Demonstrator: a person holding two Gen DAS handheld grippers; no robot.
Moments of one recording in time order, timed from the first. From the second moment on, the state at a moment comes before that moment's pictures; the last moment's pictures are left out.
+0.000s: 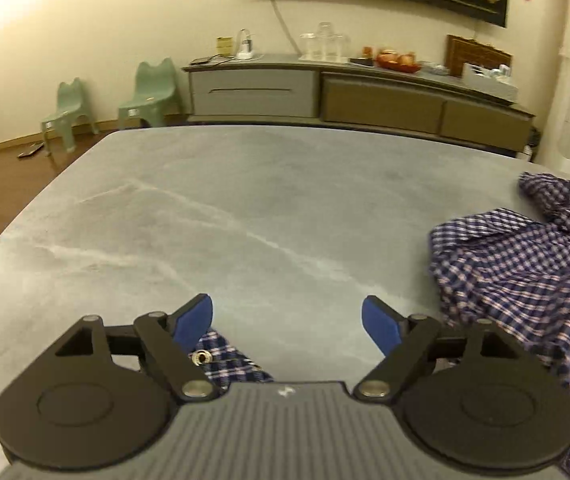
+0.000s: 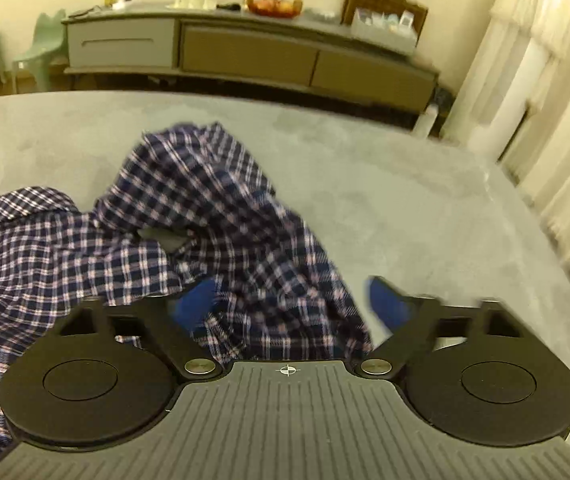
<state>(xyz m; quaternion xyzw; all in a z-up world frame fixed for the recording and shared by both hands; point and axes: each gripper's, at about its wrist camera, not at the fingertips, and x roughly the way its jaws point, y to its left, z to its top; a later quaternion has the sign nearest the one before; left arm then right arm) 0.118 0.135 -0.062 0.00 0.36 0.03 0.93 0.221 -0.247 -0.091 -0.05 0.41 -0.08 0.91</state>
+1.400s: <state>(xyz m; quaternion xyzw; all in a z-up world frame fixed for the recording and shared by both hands) 0.145 0.046 -0.034 0.03 0.37 -0.17 0.91 0.108 -0.453 -0.037 0.12 0.35 -0.15 0.92</state>
